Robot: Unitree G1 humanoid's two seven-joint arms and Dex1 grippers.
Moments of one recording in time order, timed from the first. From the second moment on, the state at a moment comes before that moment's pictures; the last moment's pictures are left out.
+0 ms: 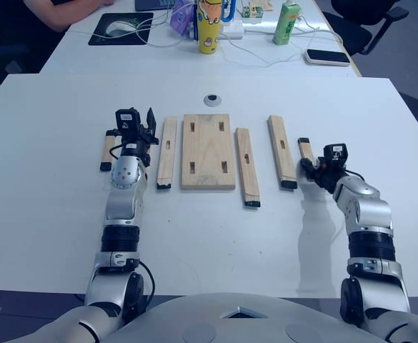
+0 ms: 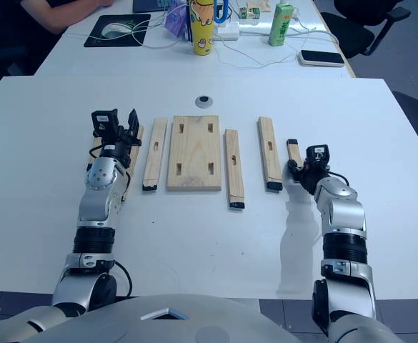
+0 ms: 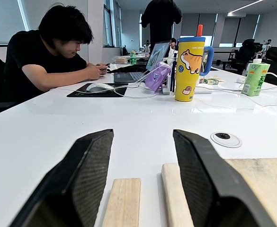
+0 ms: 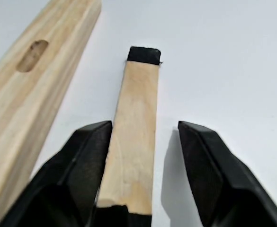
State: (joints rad) left arm -0.31 0.07 0.08 0.17 -0.04 0.08 -0.01; right arm -0.26 -0.42 -0.20 0.27 0.15 0.59 0.33
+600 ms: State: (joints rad) left arm -0.32 0.06 0.16 0.19 -0.27 0.18 -0.15; right arm -0.28 -0.32 -0.19 0.22 0.14 0.38 0.16
